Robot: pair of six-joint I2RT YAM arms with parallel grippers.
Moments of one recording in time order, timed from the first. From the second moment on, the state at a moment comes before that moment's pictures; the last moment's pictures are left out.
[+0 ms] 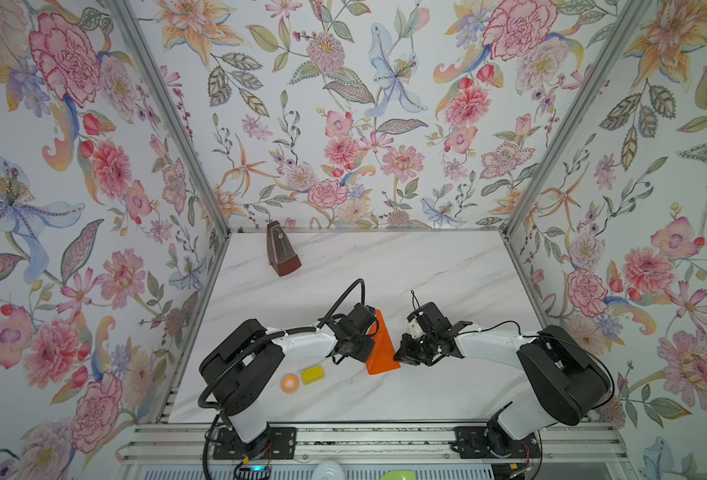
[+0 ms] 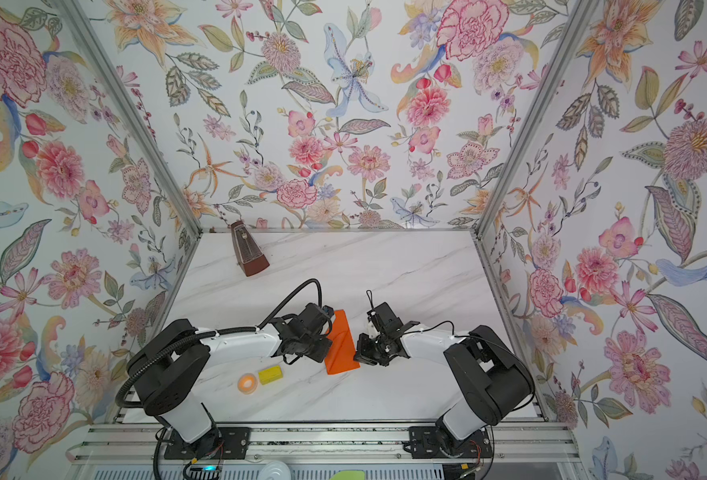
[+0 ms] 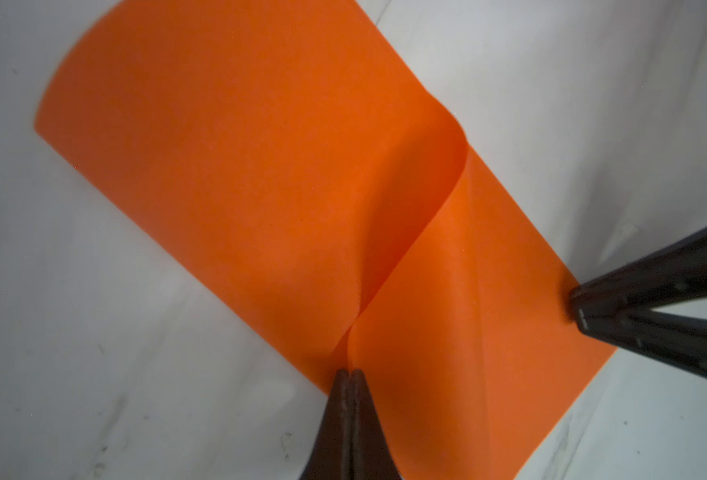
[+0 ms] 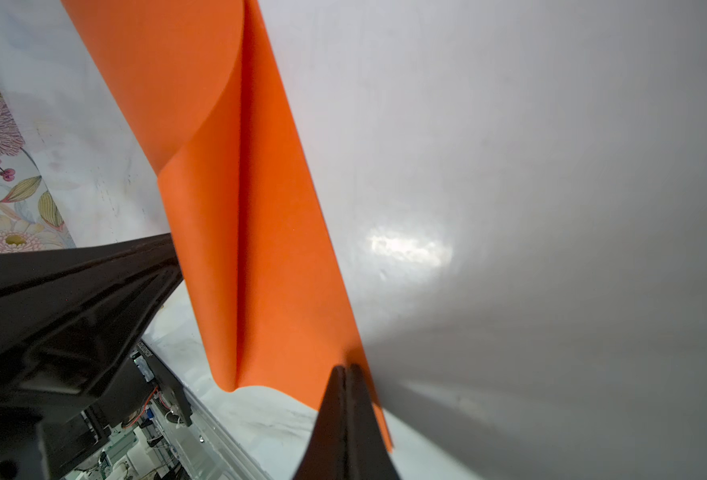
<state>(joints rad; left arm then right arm) -0.85 1.71 0.90 -0.31 0.03 -0.33 0.62 1.57 0.66 -0.22 -0.47 0.79</state>
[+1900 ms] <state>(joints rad) -0.84 1.73 0.92 -0.28 0.08 -0.36 0.66 1.67 0.64 0.17 -0.49 1.05</state>
